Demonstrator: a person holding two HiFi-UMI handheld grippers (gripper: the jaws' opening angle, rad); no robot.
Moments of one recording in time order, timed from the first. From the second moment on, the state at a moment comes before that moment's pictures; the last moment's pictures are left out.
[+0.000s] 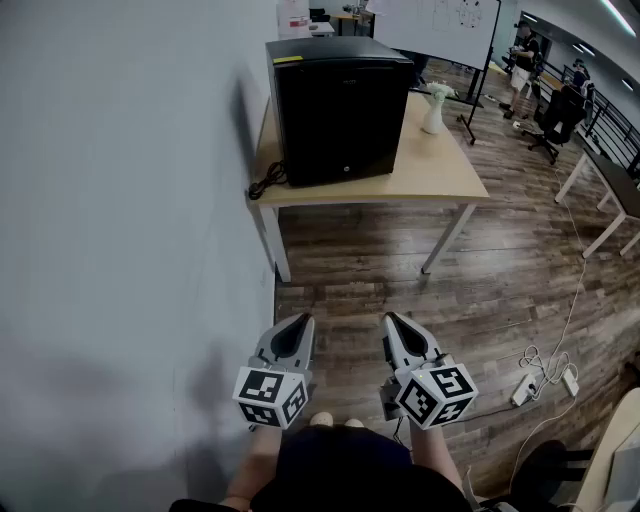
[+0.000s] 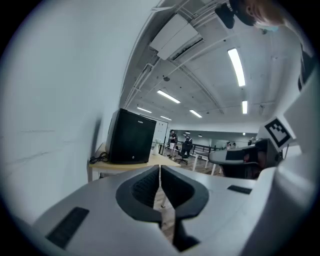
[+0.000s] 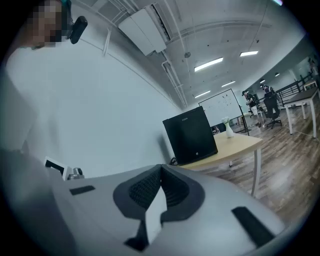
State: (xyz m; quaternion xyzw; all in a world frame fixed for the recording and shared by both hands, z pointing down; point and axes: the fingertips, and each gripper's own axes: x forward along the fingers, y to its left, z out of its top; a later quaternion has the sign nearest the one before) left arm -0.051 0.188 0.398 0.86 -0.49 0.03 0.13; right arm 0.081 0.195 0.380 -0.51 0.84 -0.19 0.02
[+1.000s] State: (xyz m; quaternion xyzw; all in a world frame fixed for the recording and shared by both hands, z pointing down) left arm -0.076 0.181 0.414 0.87 -0.47 0.03 0.14; right arm 0.042 0.182 0.399 -0.54 0.82 -0.19 0.02
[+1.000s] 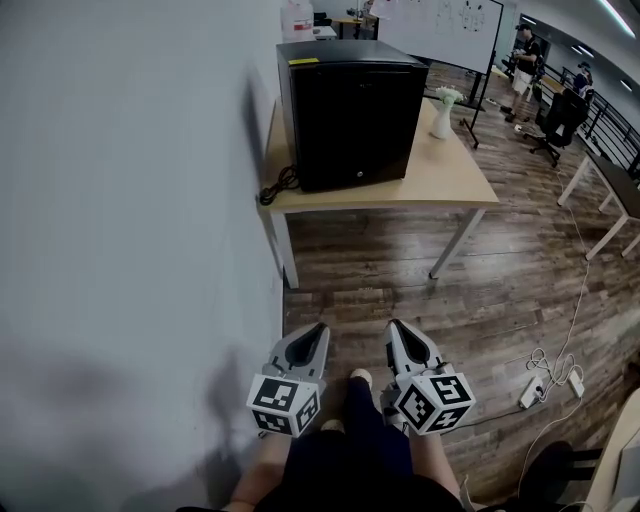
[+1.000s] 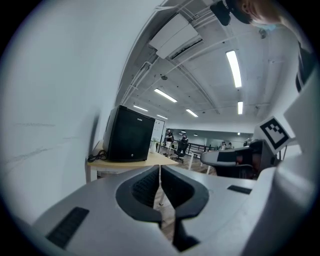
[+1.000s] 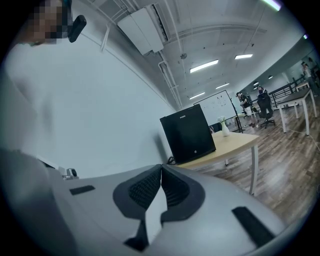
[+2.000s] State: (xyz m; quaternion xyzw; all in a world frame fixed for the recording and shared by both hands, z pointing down) left arm -0.056 -0.024 0.413 0.85 -0.51 0.02 0.14; right arm 0.061 -0.032 0.392 -0.50 0.85 -0.18 0.01
